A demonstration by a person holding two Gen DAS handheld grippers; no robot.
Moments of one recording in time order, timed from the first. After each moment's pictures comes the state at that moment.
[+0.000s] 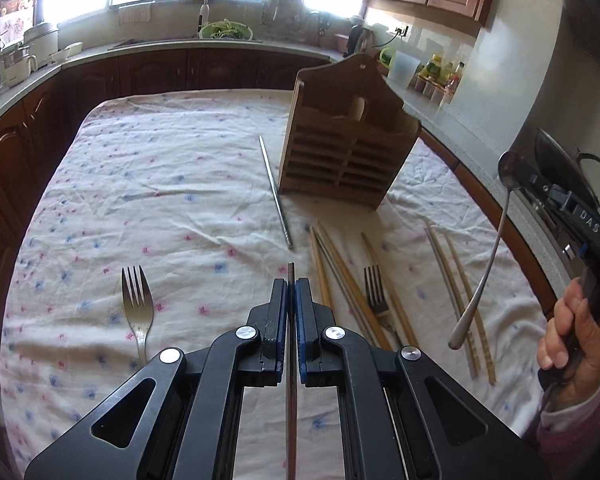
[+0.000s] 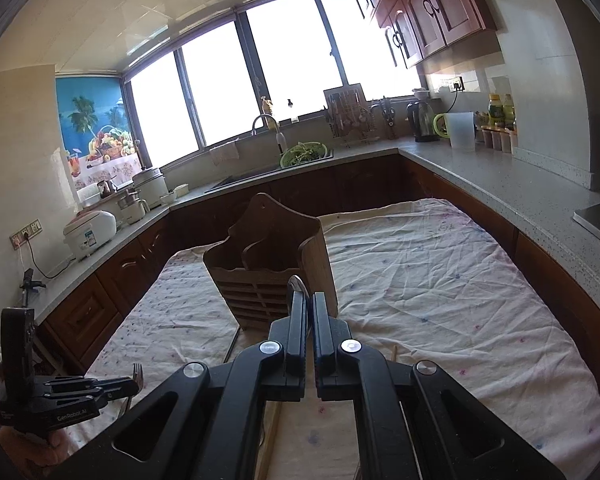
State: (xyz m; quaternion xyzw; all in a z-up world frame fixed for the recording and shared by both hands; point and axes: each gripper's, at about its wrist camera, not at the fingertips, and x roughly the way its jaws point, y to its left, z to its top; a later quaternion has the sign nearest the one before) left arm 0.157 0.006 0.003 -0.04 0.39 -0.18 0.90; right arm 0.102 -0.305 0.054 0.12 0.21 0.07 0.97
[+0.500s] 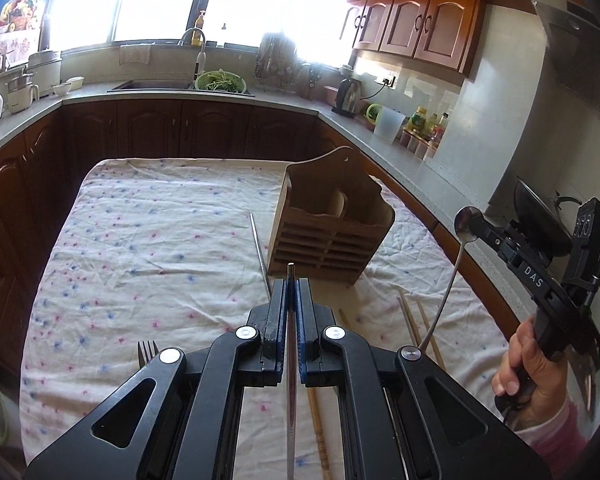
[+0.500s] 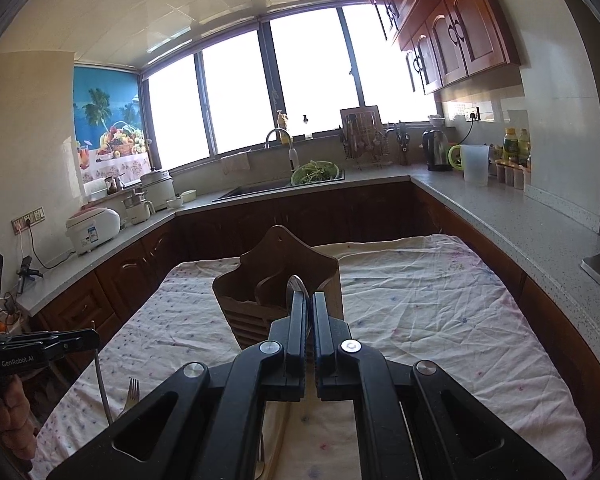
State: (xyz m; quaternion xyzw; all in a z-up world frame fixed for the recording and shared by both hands) left arm 0.167 0.020 0.064 -0.07 0.32 -0.19 0.93; right arm 0.122 -0.289 0.076 0.08 0.17 0.08 0.98
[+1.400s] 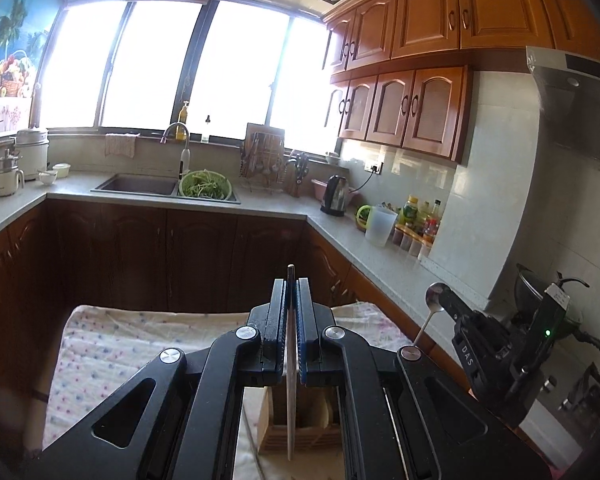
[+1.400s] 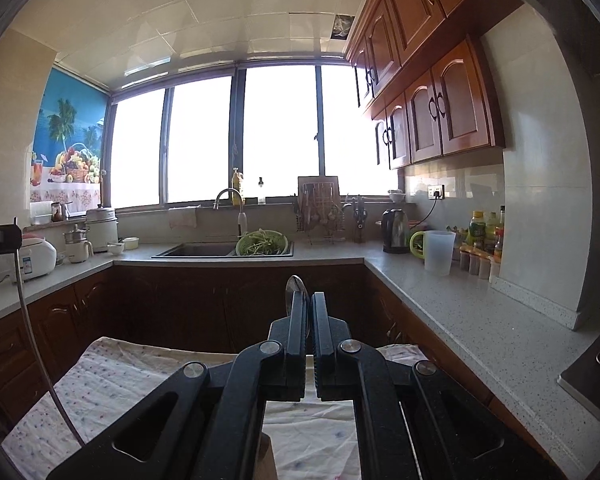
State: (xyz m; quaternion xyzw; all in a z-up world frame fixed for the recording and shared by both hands) left arm 0.289 -0.007 0.193 -0.08 0.17 -0.20 0.96; right arm 0.236 -0.295 0.139 0.02 0.06 -0.03 1.00
